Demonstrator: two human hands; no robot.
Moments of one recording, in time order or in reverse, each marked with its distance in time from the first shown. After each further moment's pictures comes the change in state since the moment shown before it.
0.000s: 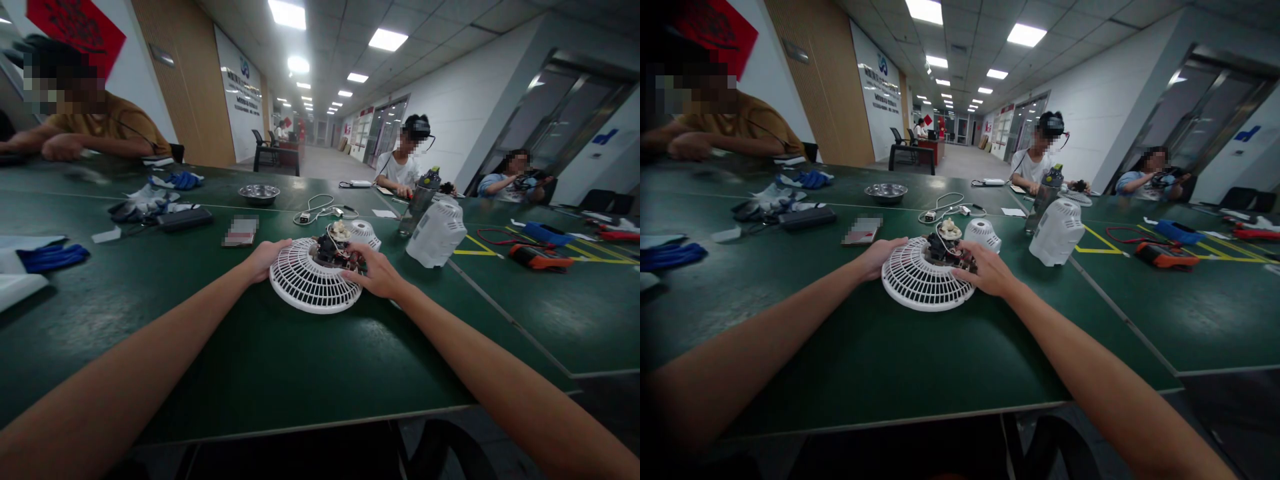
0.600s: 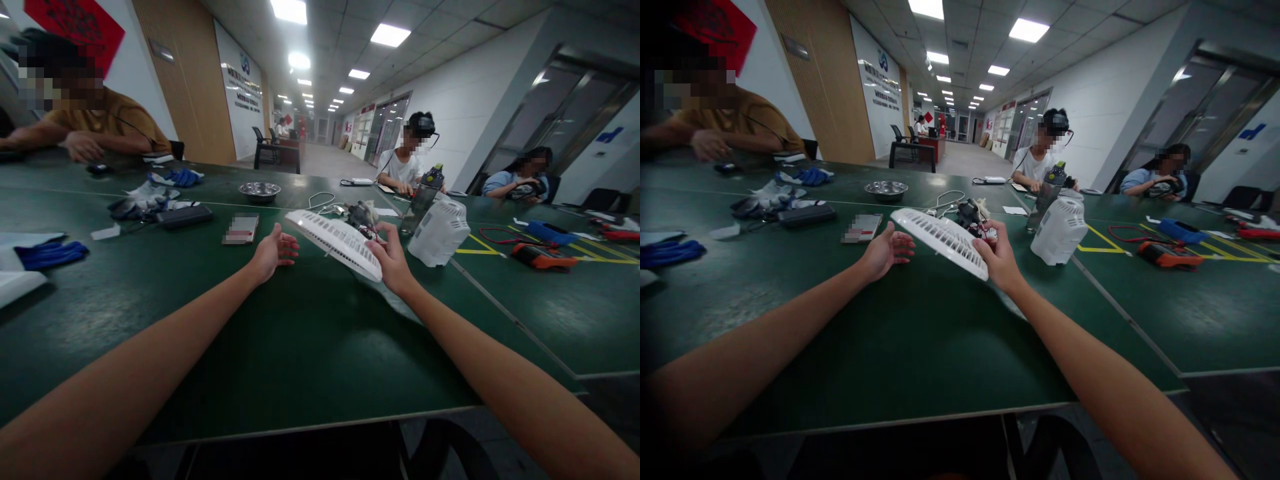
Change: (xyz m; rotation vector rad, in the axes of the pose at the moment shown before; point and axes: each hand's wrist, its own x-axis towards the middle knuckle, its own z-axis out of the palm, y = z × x) left_hand -0.003 -0.007 0.000 0.150 0.011 0.261; right_hand 0.004 -0.010 -0.001 0.583 0.319 0.323
